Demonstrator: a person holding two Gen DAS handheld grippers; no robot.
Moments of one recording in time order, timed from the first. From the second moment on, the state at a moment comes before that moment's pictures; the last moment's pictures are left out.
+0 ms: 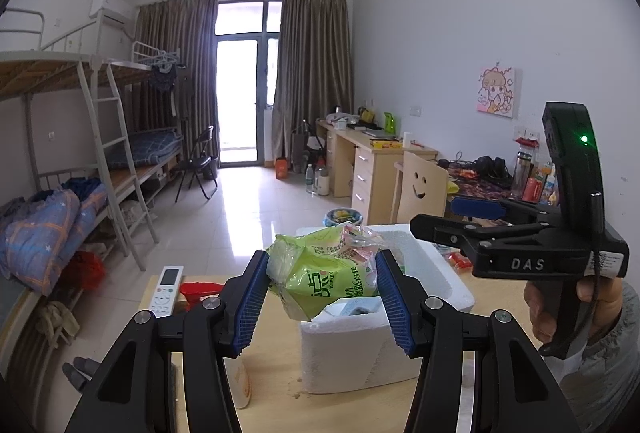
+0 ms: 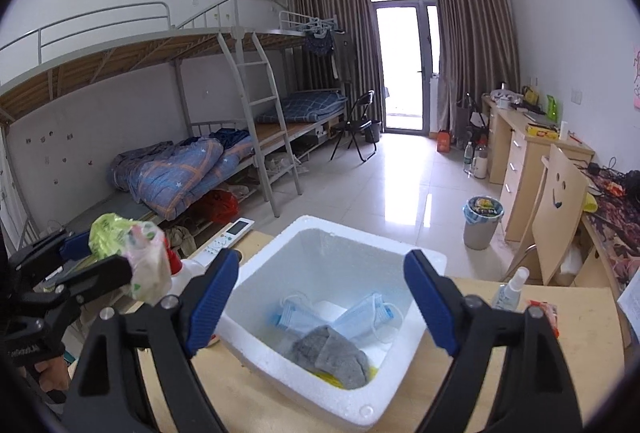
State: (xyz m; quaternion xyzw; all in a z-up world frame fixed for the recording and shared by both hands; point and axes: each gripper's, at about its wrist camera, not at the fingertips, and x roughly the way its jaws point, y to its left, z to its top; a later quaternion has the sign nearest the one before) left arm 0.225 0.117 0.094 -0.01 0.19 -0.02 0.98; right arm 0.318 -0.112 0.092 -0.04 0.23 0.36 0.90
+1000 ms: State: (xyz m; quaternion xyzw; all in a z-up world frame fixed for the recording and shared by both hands) left arm 0.263 0.109 0.084 0.00 0.22 -0.06 0.97; right arm 0.283 -0.154 0.095 -0.06 0.19 0.32 0.93
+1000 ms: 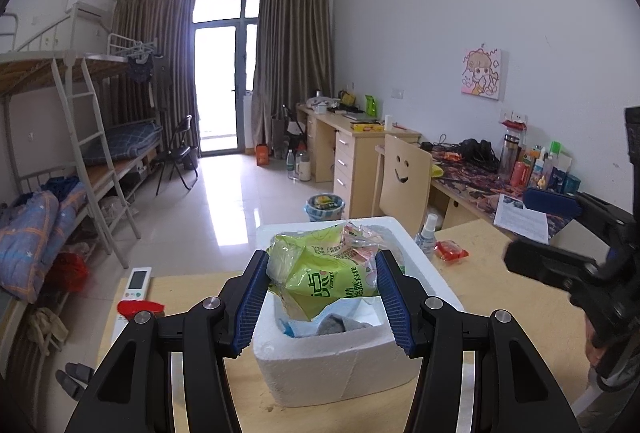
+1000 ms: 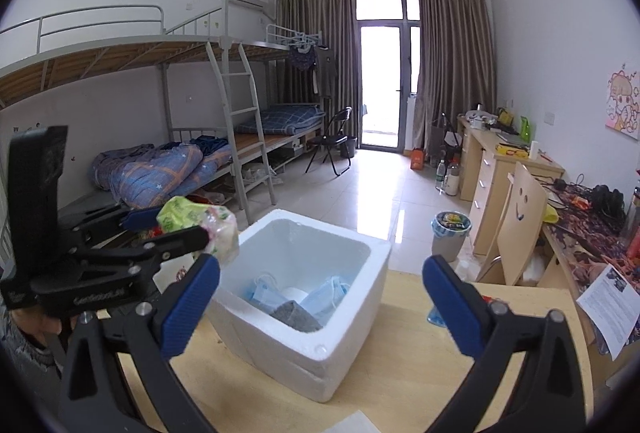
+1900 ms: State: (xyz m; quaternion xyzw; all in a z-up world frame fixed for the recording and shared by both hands) left arm 0.310 0.074 0.072 0.00 0.24 -0.06 0.97; right arm 0.262 -0.215 0.078 -0.05 0.20 0.26 0.94
